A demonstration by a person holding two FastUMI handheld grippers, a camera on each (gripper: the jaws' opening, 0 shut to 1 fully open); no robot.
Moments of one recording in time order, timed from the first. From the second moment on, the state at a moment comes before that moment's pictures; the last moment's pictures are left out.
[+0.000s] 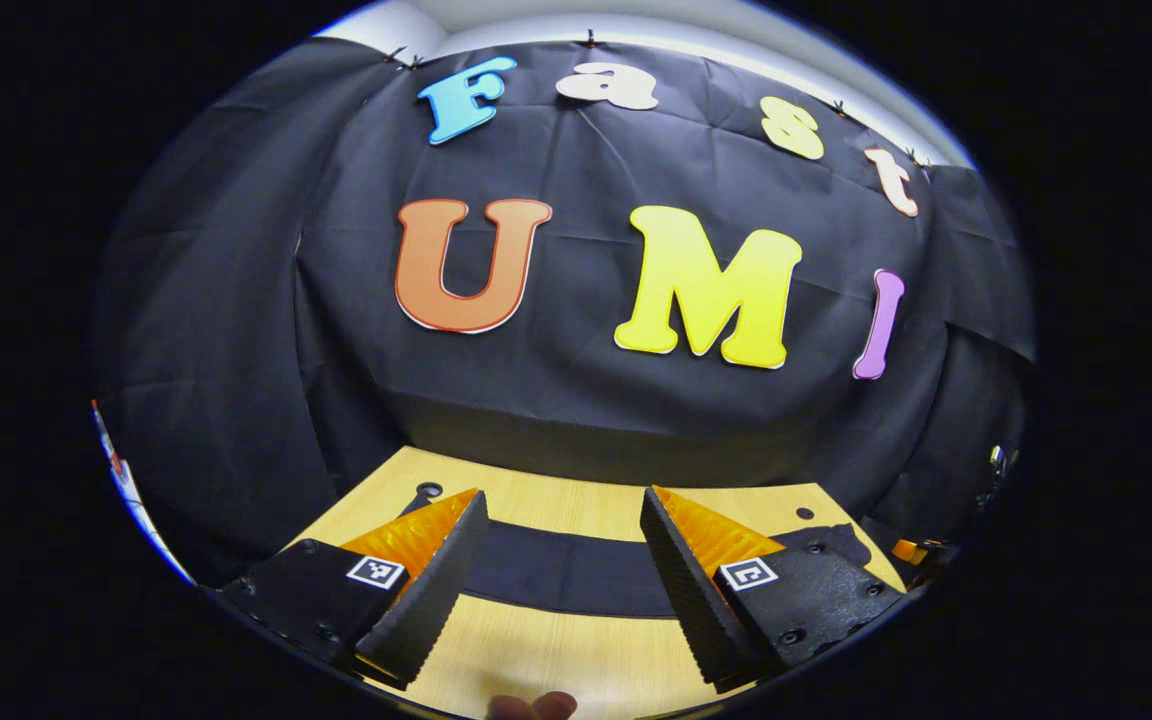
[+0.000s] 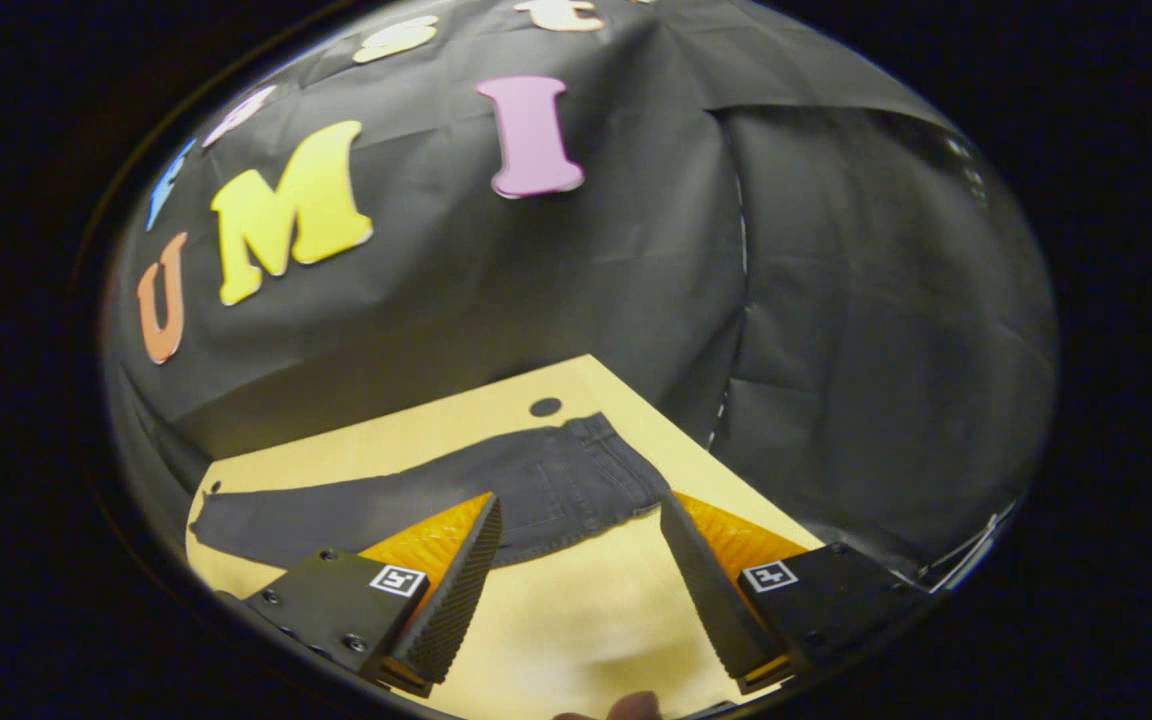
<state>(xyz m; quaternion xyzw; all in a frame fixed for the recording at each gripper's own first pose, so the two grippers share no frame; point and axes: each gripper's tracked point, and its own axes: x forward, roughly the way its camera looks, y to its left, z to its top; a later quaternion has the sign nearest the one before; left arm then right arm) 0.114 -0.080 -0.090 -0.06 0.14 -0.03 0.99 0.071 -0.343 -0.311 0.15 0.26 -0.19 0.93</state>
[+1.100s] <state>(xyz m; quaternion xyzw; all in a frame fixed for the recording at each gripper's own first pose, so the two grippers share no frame) 0.102 -0.101 -0.134 -0.08 0.22 0.03 0.97 0.176 -0.395 -0.439 0.16 0.34 -0.16 0.91</state>
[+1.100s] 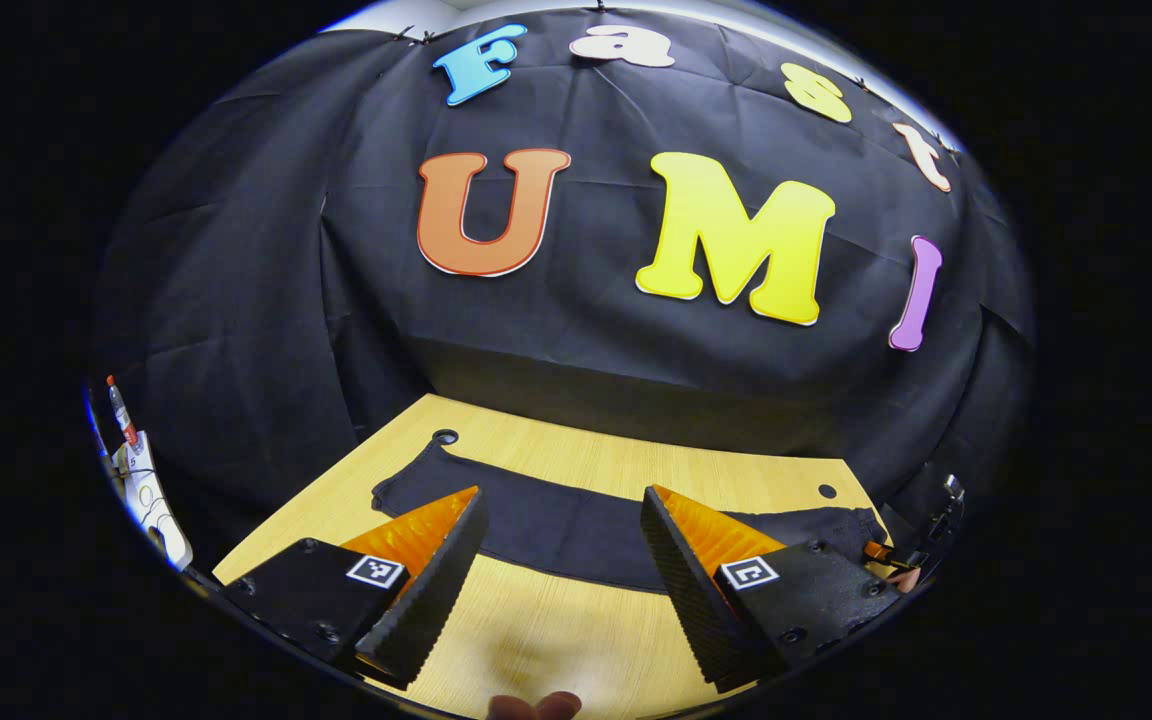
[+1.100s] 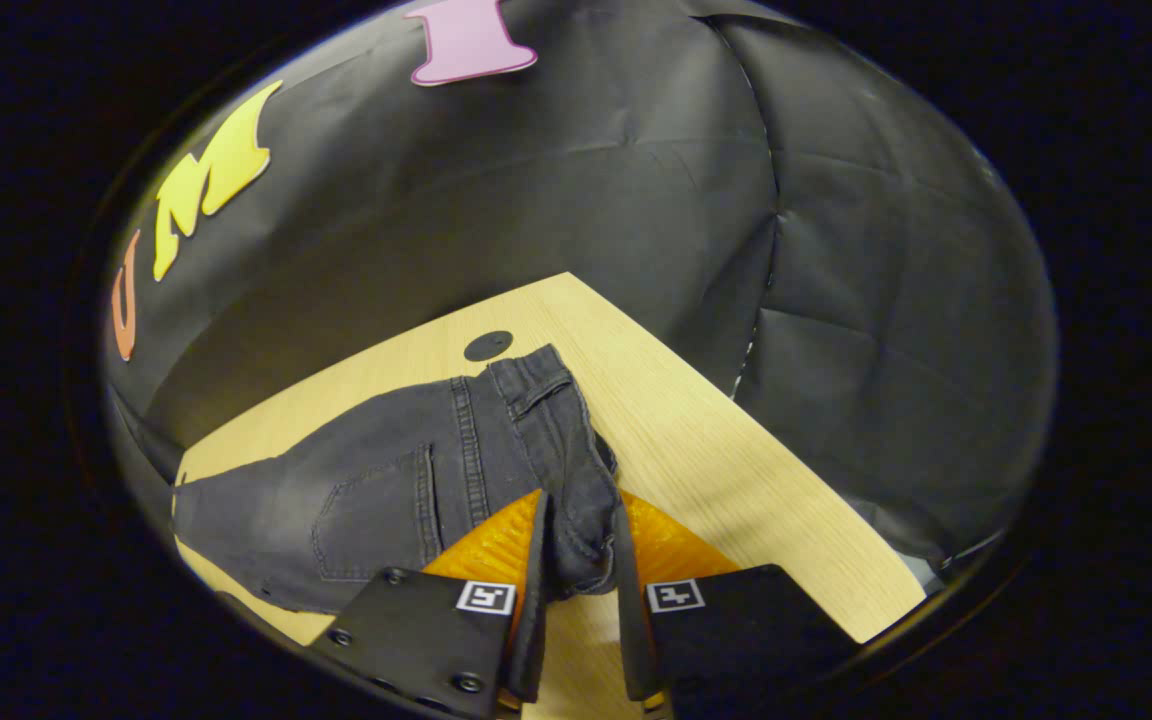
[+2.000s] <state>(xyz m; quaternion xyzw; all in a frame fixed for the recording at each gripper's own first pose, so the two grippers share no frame) 0.062 0.005 -0.149 -0.10 0.19 0.07 0.97 0.189 -0.160 -0.155 0.10 0.22 0.00 0.97</state>
